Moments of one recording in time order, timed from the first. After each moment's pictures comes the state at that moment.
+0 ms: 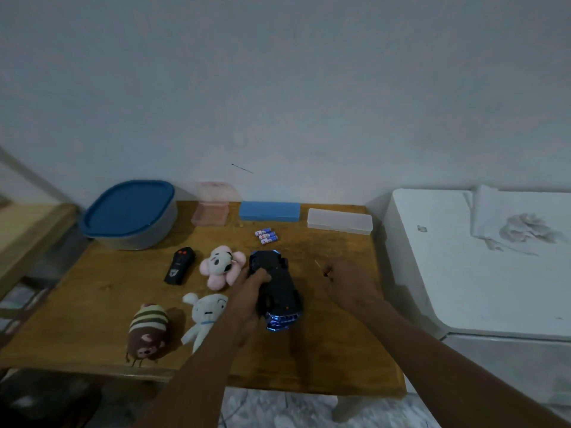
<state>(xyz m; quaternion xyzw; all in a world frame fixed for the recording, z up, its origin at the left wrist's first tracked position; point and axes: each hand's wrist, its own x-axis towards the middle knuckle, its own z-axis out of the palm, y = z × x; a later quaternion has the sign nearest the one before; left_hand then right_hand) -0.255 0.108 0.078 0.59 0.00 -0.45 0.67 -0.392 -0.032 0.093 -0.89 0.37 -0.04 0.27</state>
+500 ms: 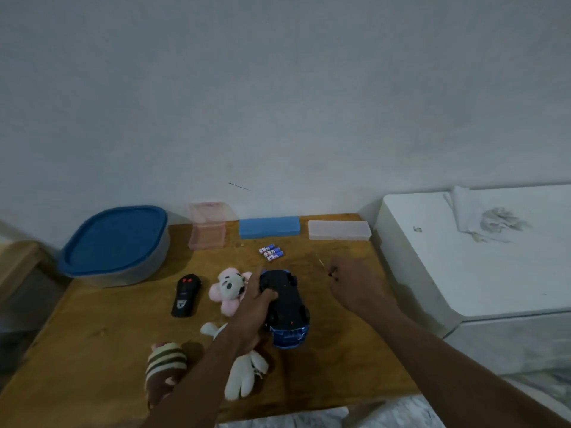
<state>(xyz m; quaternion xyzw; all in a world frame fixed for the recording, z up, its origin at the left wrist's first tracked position) -0.190 0.134 0.072 0.59 -0.16 -0.53 0.59 -0.346 0.006 0.116 -0.87 0.46 -0.07 0.19</state>
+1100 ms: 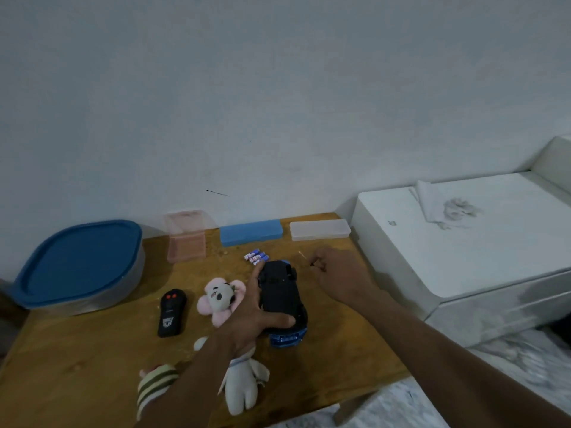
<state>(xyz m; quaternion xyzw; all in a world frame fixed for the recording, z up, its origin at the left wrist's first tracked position) -0.168 0.139 0.073 0.50 -0.34 -0.60 0.53 -0.327 0.031 0.150 -0.86 0.45 -0.13 0.20</state>
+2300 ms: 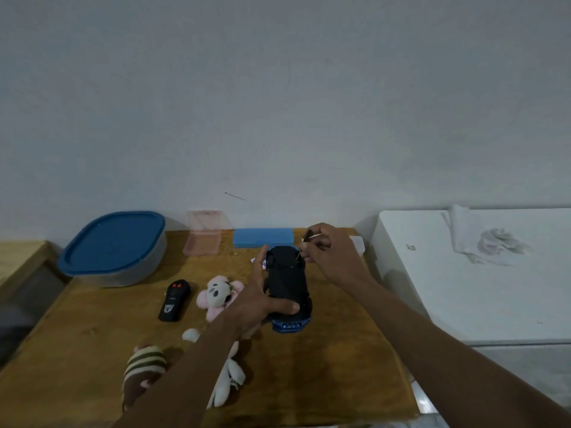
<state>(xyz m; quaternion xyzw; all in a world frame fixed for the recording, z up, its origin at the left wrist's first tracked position) -0.213 0.104 0.112 0.58 -0.30 -0.53 0.55 -0.333 -0.036 0.153 -0.77 0.30 -0.30 0.48</state>
